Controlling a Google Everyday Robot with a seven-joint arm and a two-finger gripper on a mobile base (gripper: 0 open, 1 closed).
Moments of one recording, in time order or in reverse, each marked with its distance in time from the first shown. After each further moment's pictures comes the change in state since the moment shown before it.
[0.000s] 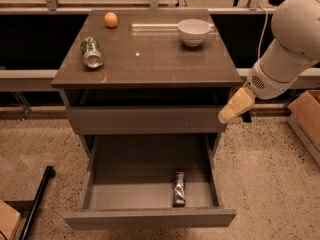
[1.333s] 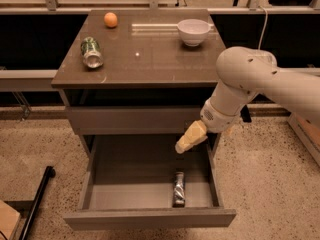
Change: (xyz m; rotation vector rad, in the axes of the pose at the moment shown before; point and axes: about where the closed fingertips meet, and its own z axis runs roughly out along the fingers) arm 0.005 0.117 0.115 -0.301 0.192 0.068
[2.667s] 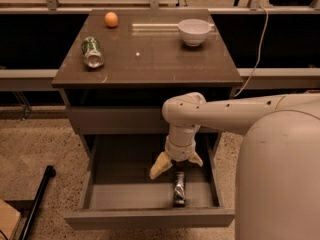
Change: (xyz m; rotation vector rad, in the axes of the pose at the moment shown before) arm -0.021 0.021 0.175 0.117 0.208 0.166
